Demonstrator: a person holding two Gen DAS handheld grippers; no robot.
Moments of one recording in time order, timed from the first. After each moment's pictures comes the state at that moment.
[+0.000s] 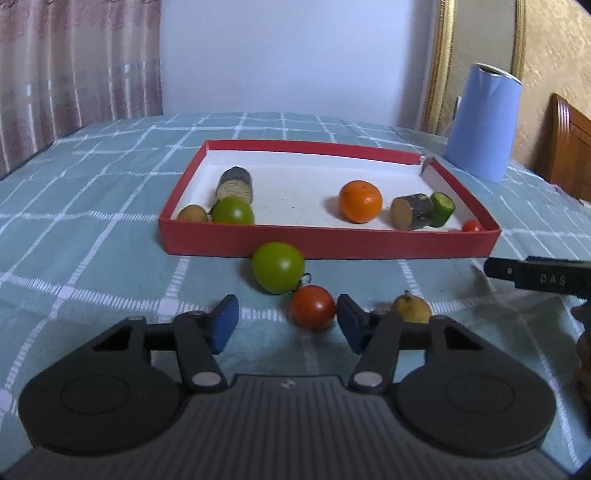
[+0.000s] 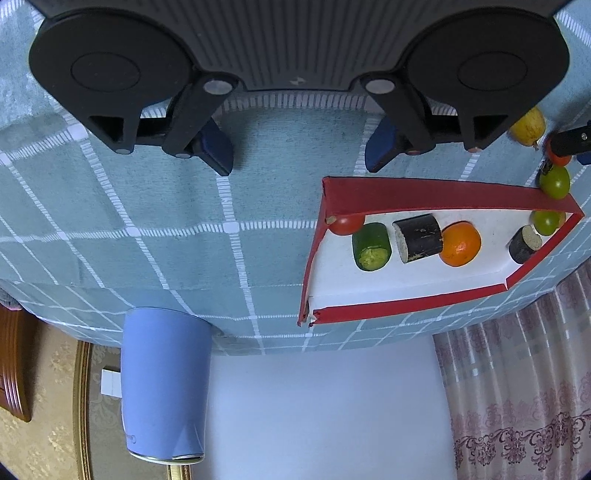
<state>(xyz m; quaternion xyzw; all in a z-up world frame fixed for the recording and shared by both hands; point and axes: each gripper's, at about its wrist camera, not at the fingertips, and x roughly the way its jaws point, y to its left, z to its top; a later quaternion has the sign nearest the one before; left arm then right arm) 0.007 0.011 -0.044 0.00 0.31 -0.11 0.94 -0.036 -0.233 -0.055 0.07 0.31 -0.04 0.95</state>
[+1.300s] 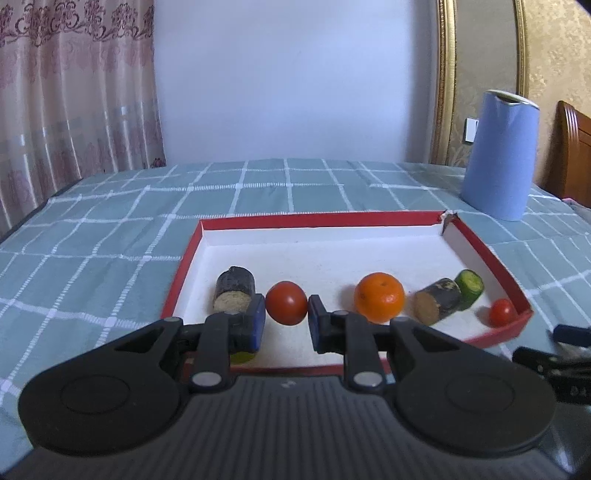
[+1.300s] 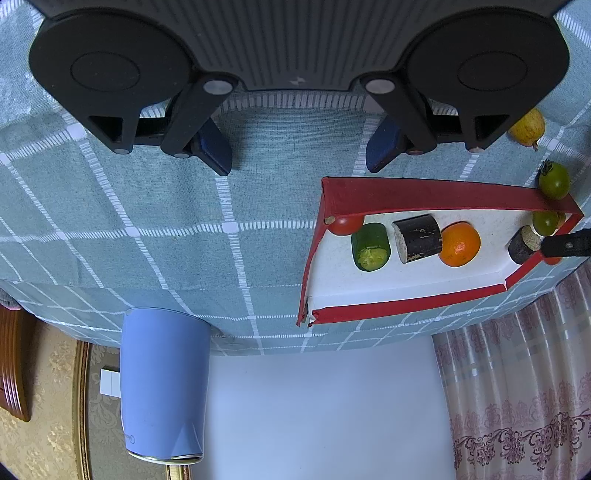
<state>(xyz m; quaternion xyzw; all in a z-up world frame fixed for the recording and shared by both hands) 0.080 -0.003 -0.009 0.03 0.27 -0.09 0.96 -0.035 -0.233 -0.055 0.07 0.31 -0.04 0.95</state>
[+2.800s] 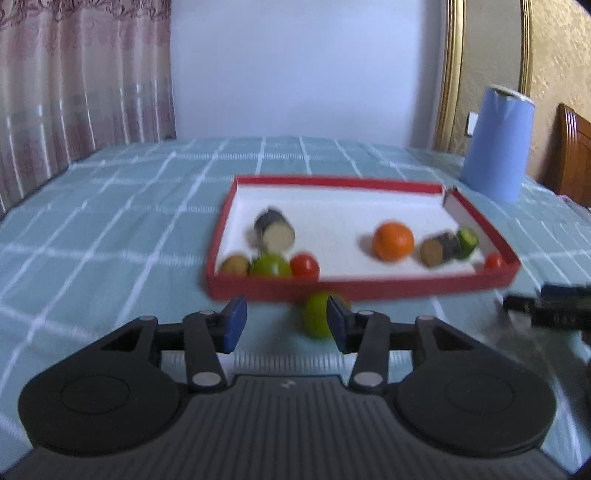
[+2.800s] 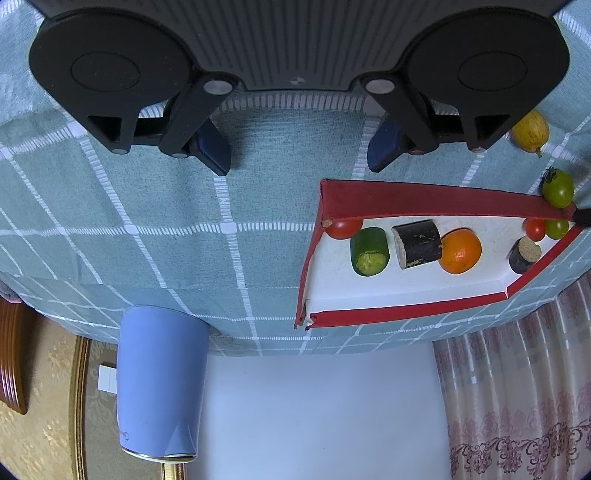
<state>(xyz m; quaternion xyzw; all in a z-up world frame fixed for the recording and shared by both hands) 0.018 0.041 -0.020 0.01 0.30 -0.09 0.95 -0.034 -0.229 -0.056 0.05 0.32 -0.04 0.95</state>
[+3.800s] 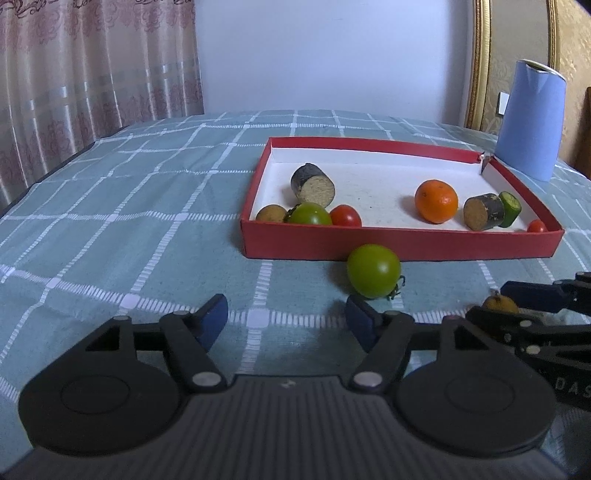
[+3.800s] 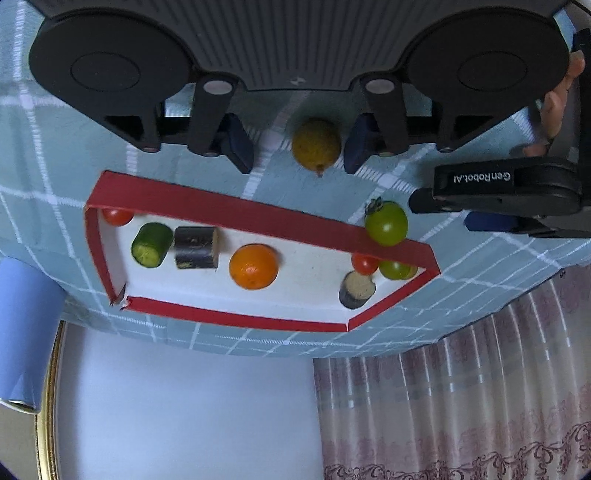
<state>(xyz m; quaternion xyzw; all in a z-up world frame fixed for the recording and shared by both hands) 0.021 0.050 -0.048 0.02 0.32 -0.04 0.95 -0.045 -0.112 -0.048 -0.01 0.32 0.13 0.94</state>
